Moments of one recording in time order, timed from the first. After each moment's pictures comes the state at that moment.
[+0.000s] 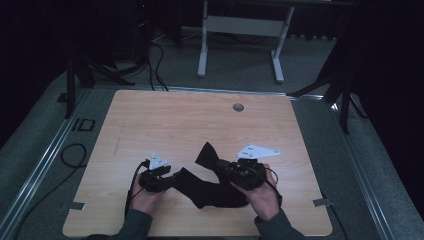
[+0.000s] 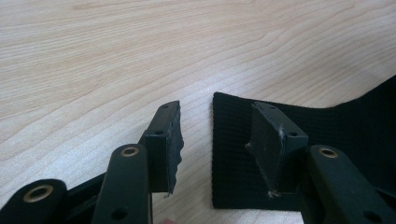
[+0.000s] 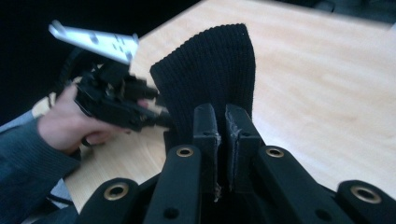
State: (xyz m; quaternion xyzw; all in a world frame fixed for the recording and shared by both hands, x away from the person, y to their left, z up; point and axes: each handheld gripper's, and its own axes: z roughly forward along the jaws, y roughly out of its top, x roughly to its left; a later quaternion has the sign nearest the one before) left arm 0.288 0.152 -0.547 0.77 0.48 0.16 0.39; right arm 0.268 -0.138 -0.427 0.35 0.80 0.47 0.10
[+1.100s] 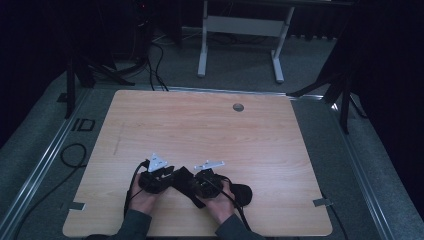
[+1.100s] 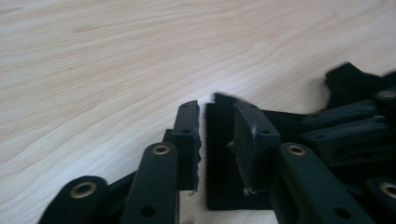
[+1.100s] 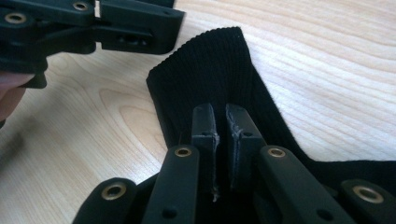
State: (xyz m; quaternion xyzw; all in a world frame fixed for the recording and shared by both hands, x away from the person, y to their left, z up) left arm 0.281 0.148 -0.539 0.78 0.45 0.17 0.40; right arm 0.287 -0.044 -0.543 0.43 0.82 0.36 0.05
